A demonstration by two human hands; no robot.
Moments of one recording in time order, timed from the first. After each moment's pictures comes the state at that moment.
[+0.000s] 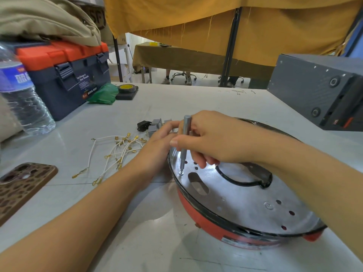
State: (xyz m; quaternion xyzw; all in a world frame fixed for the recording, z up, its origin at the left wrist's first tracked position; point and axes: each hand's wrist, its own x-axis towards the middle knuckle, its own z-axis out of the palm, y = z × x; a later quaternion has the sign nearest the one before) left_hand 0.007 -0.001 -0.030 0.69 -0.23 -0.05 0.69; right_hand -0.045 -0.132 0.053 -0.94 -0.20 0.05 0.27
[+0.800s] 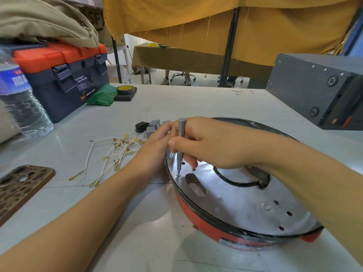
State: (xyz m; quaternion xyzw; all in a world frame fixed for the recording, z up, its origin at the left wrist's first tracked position) left_hand 0.006 -0.002 -0.031 0.67 -0.22 -0.05 0.71; right_hand -0.046 -0.131 0.052 -0.93 -0.20 0.08 0.29
